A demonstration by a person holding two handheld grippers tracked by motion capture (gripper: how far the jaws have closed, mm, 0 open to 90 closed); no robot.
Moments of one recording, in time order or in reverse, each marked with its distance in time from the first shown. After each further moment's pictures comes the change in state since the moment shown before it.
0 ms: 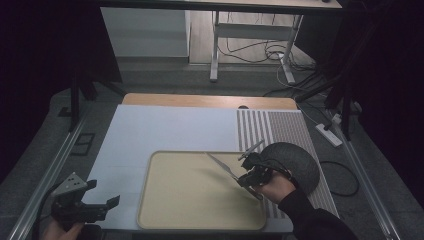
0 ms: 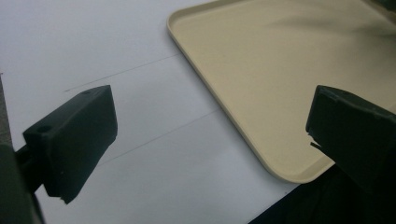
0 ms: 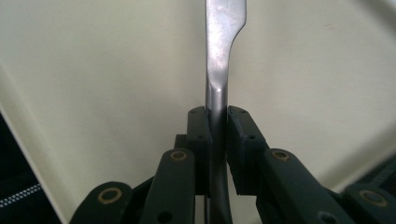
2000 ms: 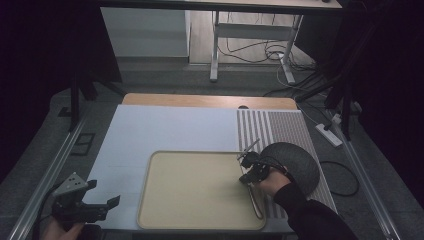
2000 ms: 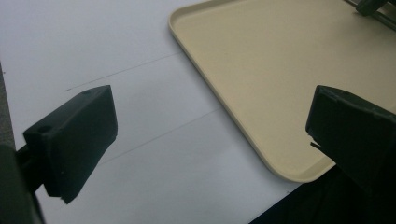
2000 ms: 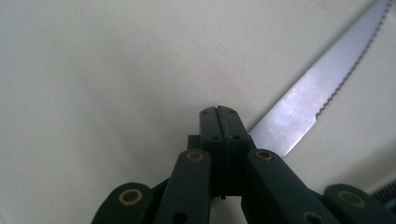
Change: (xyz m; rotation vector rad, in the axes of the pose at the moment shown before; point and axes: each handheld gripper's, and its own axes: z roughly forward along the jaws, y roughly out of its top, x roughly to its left) left arm -0.001 0.000 0.001 0.007 0.009 0.002; right arm -0.031 0.000 0.031 0.074 0.005 -0.032
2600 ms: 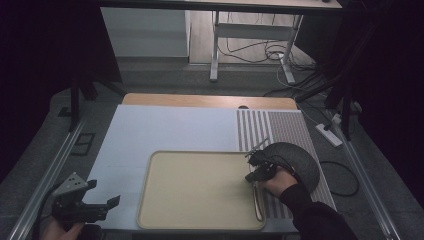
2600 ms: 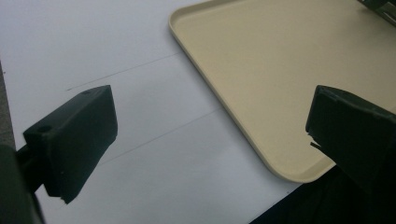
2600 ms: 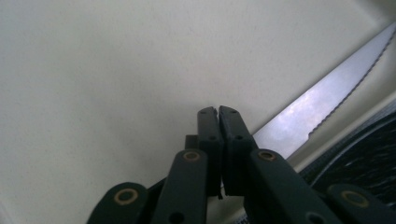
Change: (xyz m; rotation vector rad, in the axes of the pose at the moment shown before) left arm 0.000 0.000 0.000 0.000 0.001 0.000; right arm -0.011 -0.012 -0.012 -0.028 -0.014 0.071
